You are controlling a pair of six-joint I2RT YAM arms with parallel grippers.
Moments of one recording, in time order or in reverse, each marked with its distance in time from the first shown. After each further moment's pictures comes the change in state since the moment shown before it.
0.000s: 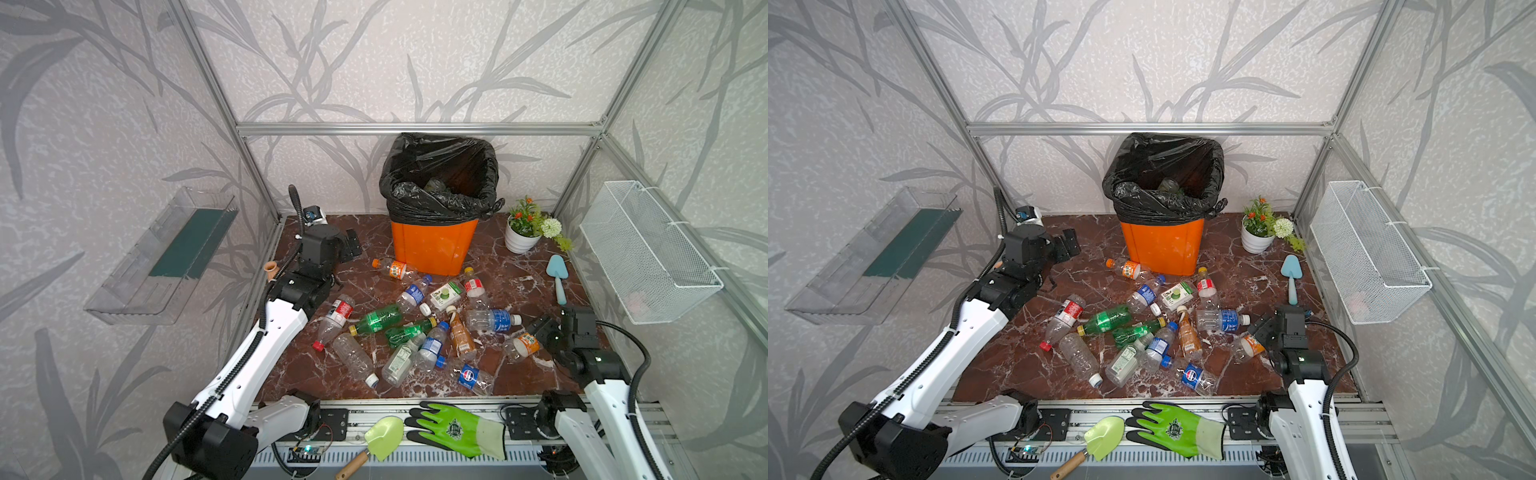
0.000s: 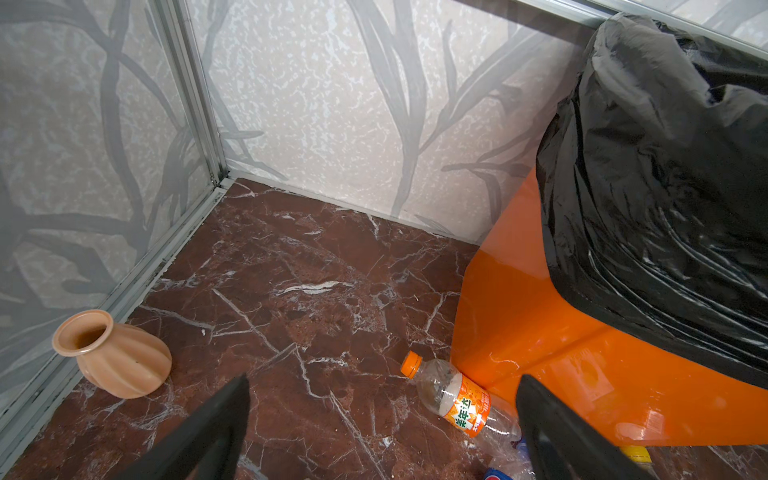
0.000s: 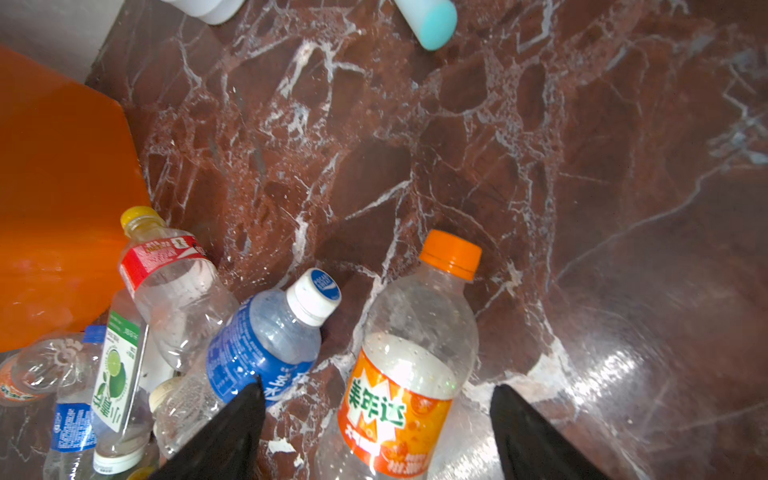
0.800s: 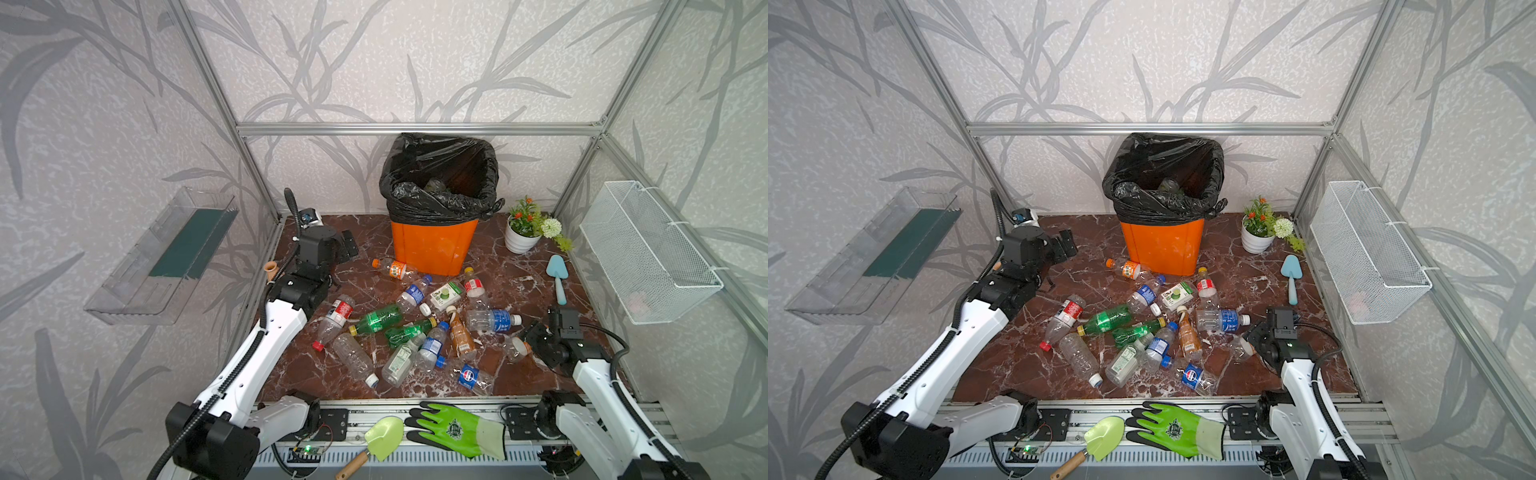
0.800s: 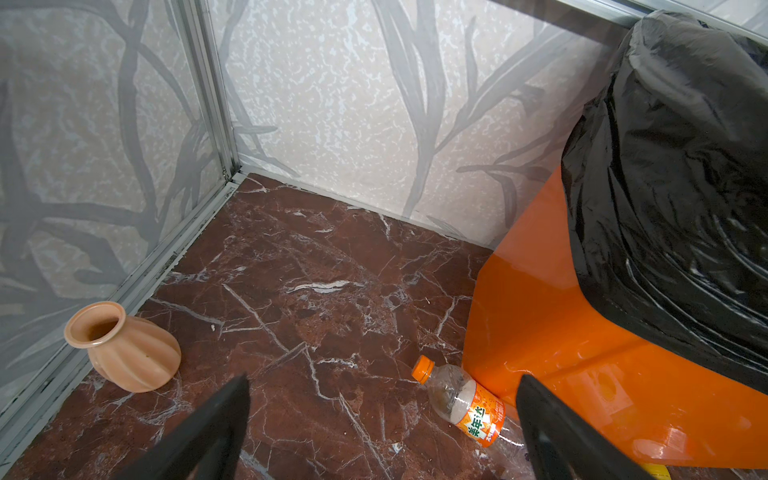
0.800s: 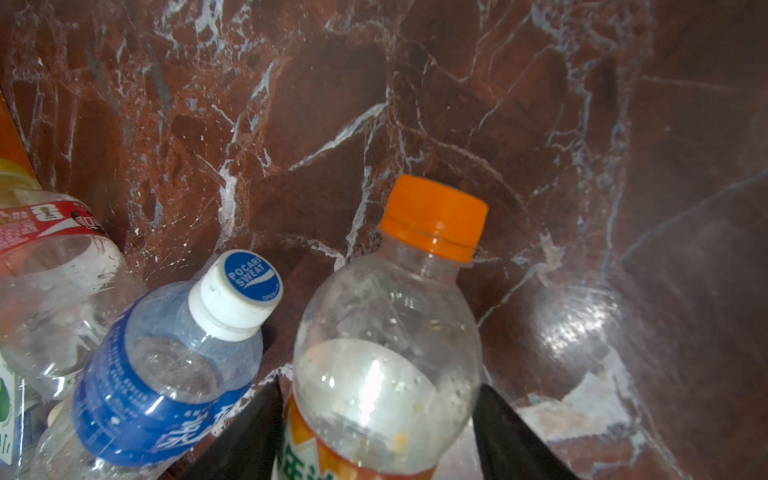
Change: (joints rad) left arm 0.040 -0.006 -0.036 0.026 0.007 -0.013; right arm 0.000 0.212 -0.120 0.206 -0.064 0.007
